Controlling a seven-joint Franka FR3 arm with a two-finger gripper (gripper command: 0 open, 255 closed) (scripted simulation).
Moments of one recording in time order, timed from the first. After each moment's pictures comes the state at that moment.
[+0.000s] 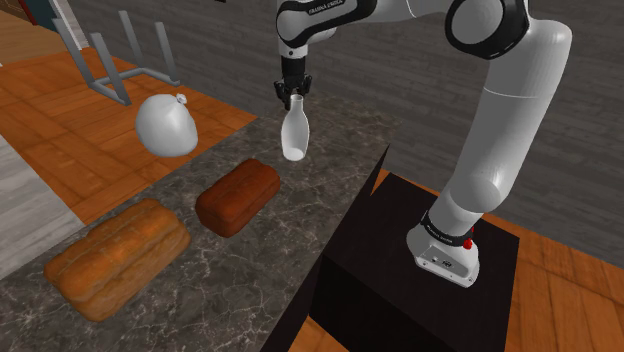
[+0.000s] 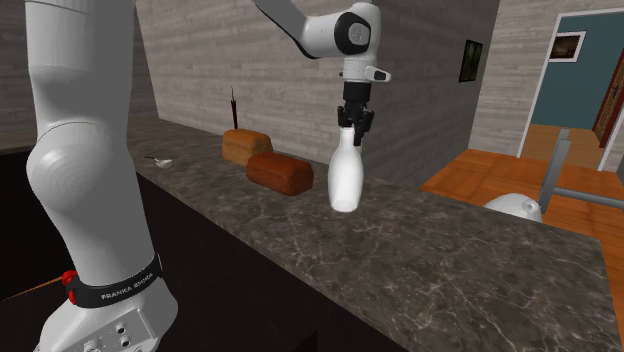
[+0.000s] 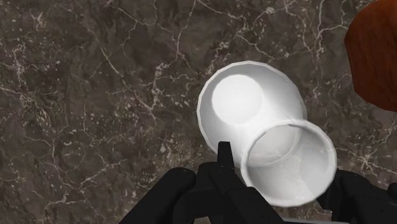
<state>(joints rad) -0.07 0.23 0.05 -1.77 0.00 1.93 0.20</state>
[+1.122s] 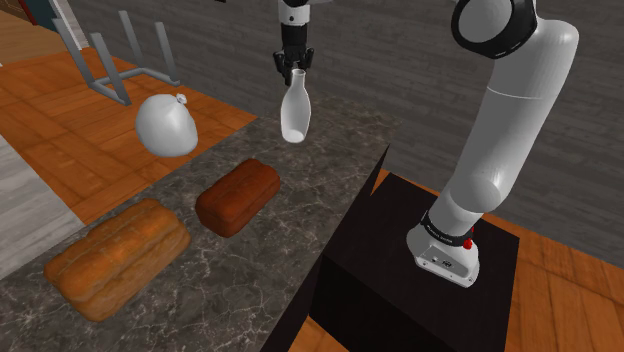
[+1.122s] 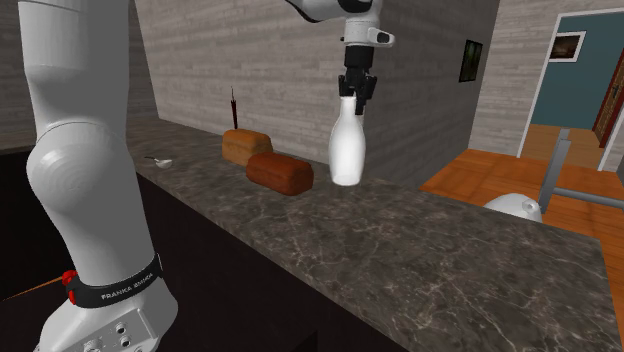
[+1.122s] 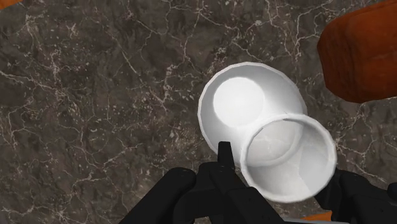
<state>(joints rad) -0.07 0.20 0.05 -1.58 0.00 1.72 0.20</state>
